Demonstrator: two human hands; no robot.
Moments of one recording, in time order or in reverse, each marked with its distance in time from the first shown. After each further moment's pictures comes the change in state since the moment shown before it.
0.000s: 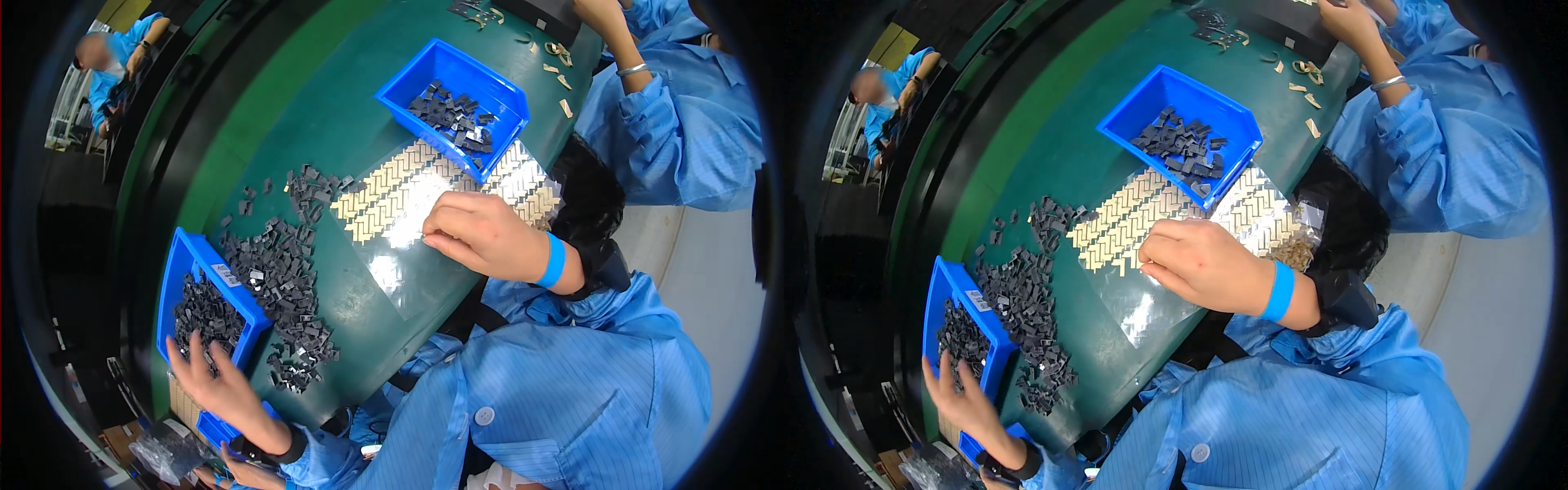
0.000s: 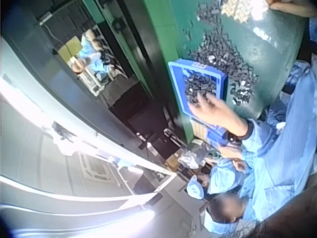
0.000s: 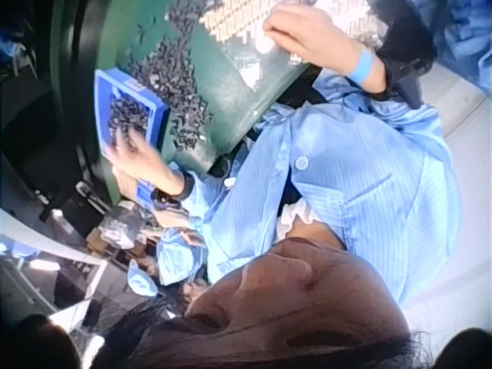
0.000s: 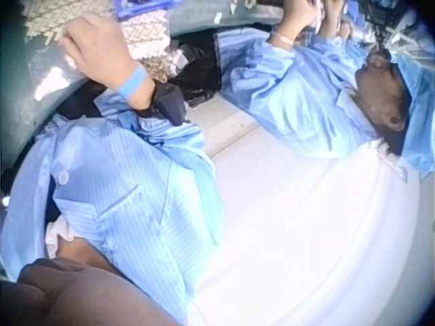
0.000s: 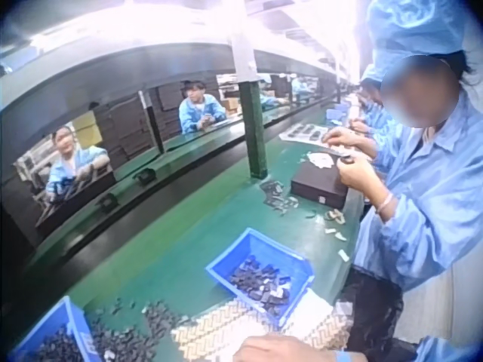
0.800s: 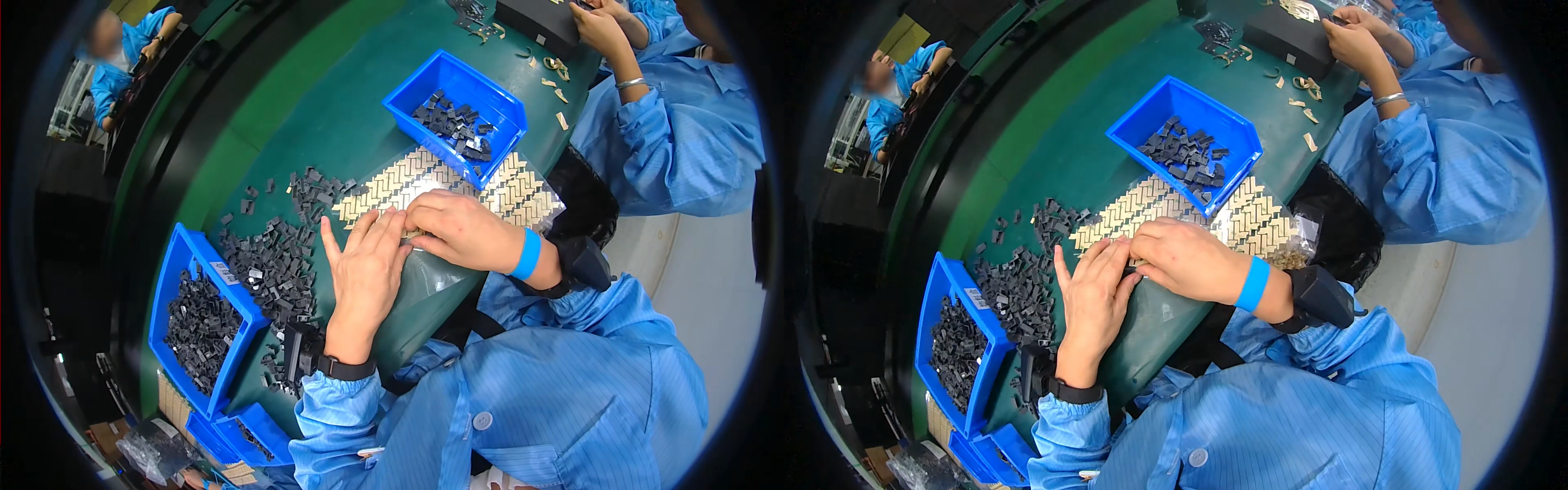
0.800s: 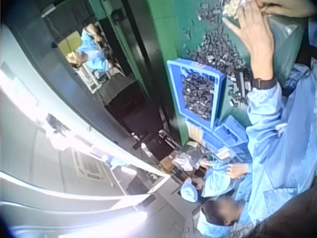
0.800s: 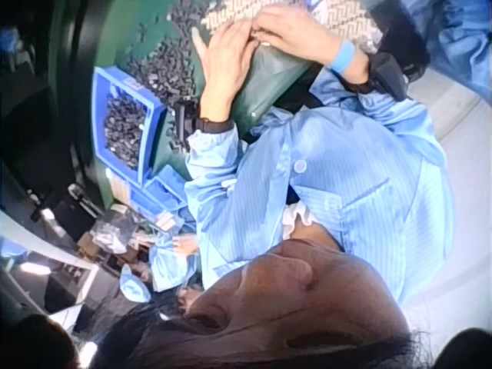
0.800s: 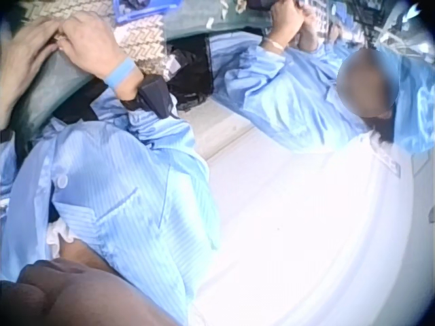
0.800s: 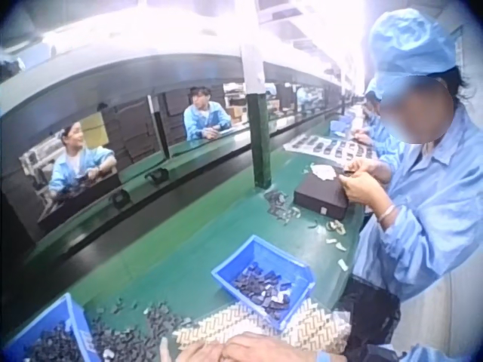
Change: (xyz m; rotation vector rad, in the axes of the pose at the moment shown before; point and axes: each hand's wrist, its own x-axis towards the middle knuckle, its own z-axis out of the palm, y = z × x) left_hand -0.012 0.156 0.105 -0.502 -0.469 0.644; right_hand 0.012 0.022 0.018 -0.108 -0.055 -0.060
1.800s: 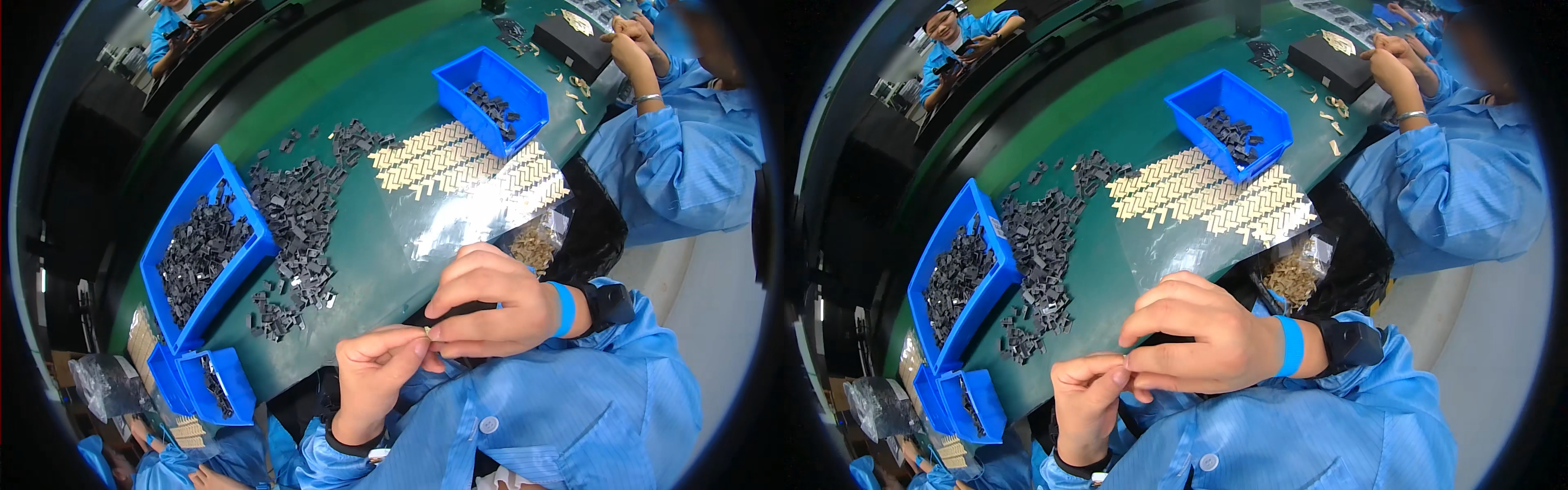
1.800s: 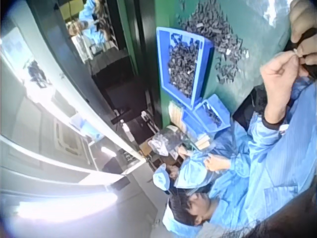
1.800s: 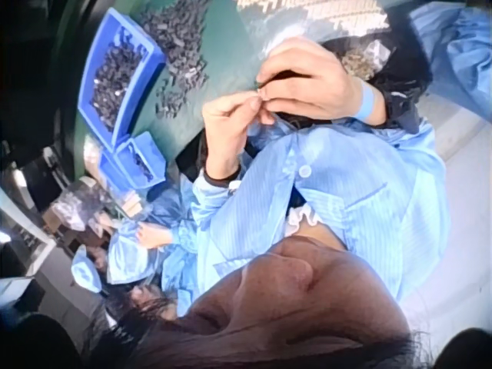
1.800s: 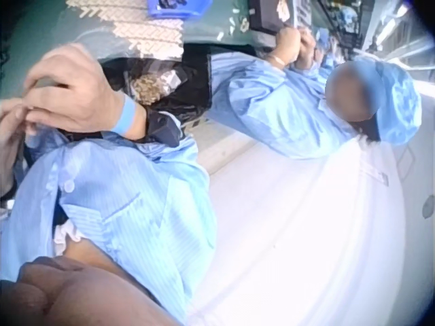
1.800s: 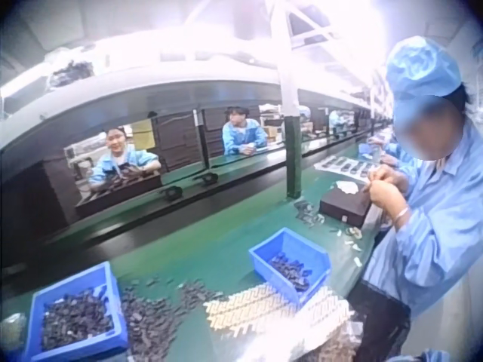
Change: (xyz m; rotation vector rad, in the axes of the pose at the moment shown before) left_hand -0.144 0.086 -0.052 -1.628 0.214 -0.585; right_hand -0.046 -0.110 -0.006 0.330 0.138 -0.522
